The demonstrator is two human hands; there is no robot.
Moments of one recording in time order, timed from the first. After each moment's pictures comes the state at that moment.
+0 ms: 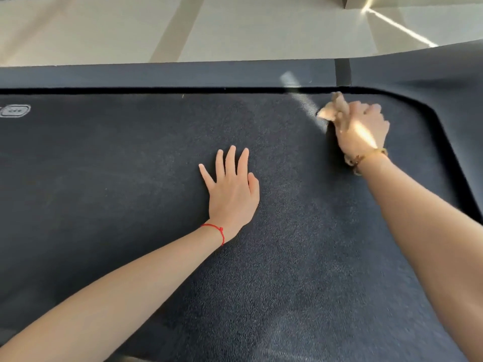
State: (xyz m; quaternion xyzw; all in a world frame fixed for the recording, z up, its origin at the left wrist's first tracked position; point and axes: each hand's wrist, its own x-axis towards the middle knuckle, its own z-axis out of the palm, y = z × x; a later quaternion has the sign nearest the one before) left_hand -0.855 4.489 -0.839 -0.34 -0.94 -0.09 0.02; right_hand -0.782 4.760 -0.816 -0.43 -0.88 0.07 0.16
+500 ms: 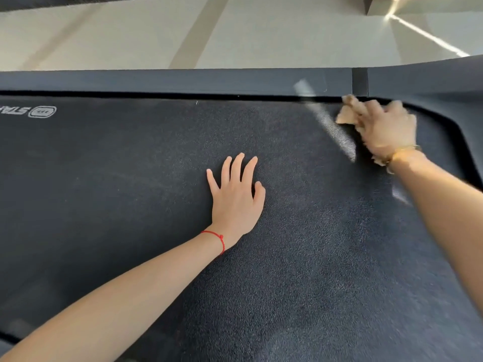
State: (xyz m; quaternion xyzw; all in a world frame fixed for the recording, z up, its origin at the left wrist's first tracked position) left_hand -0.864 4.486 -0.840 -0.34 -0.94 -0.10 0.03; right_hand -0.789 4.811 -0.816 -0.35 -0.92 0.03 0.16
